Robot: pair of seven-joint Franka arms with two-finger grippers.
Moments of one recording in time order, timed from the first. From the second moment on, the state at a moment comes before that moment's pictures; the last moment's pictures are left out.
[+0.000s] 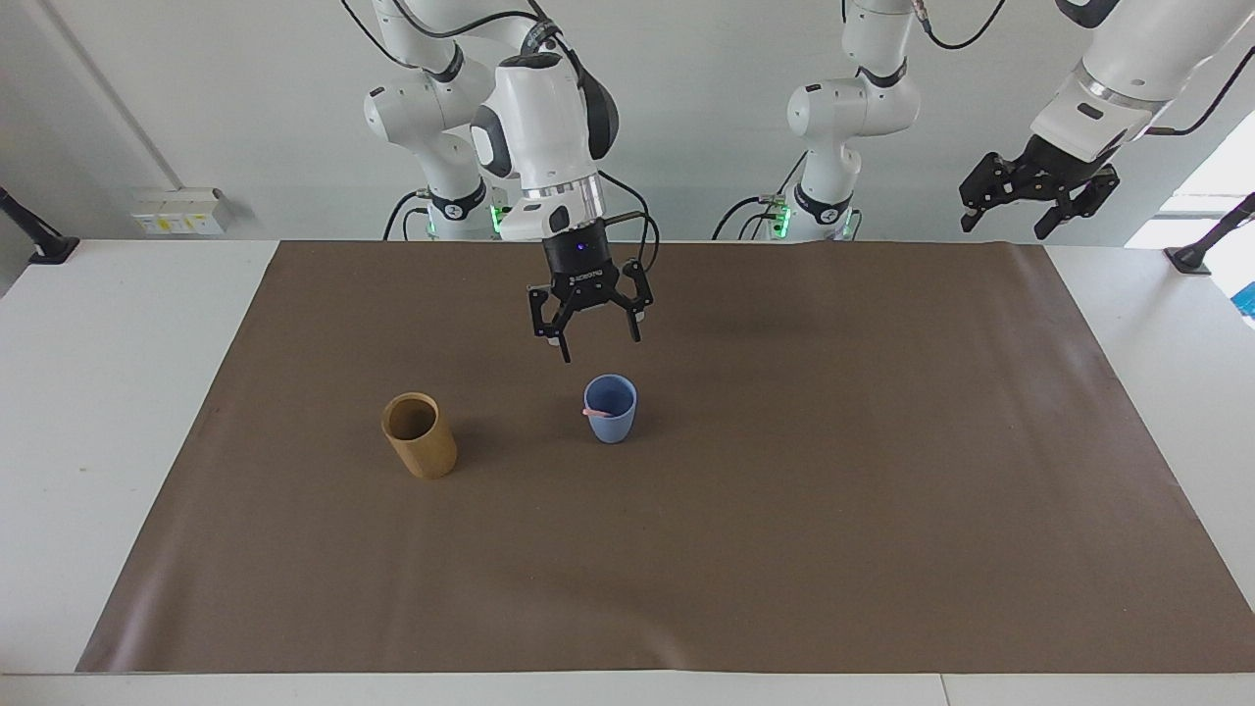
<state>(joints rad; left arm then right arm) 0.06 -0.08 -0.07 -1.57 -0.03 1.43 0.15 0.50 0.04 -0.01 -1.94 -0.12 2.54 0.29</state>
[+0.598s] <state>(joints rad) 0.06 -0.08 -0.07 -1.57 -0.03 1.43 0.14 0.36 -0.07 -0.03 -1.88 -0.12 2.09 0.44</state>
